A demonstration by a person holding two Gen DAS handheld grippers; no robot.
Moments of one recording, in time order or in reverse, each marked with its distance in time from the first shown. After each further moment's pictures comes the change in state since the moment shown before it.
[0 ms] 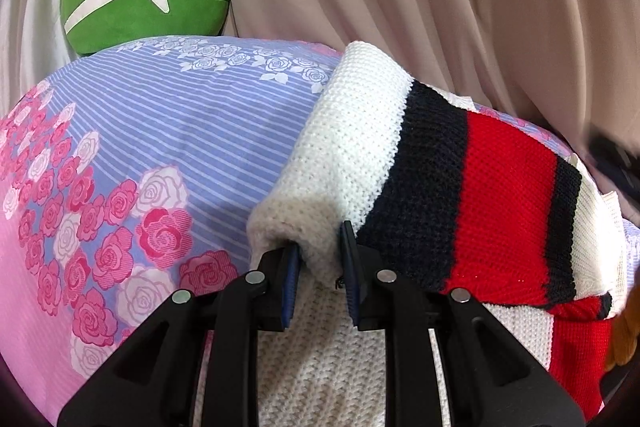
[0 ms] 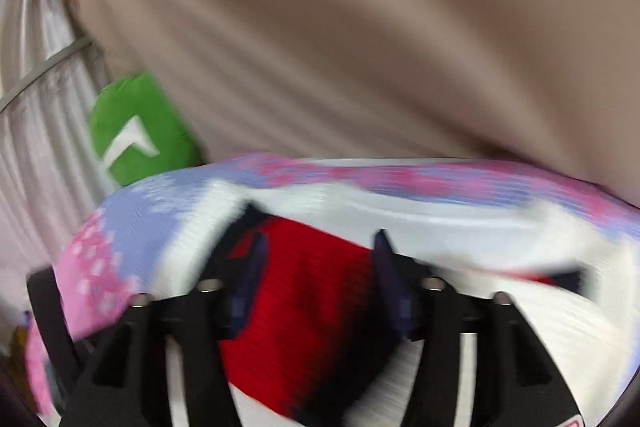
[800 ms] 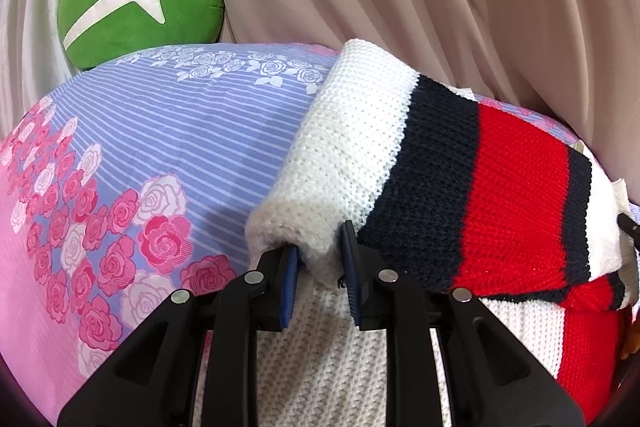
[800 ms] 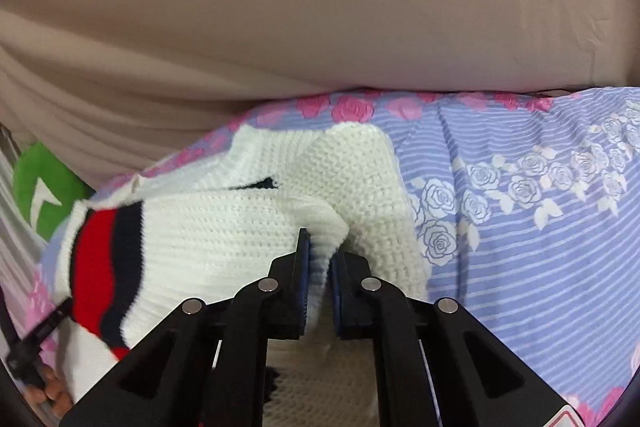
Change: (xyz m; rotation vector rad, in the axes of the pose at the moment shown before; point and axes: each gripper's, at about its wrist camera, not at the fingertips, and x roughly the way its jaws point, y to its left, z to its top) left arm 0.003 -0.002 0.000 0.053 -0.007 0.030; right arm -0.009 -0.119 -0.033 0.273 0.082 -0.117
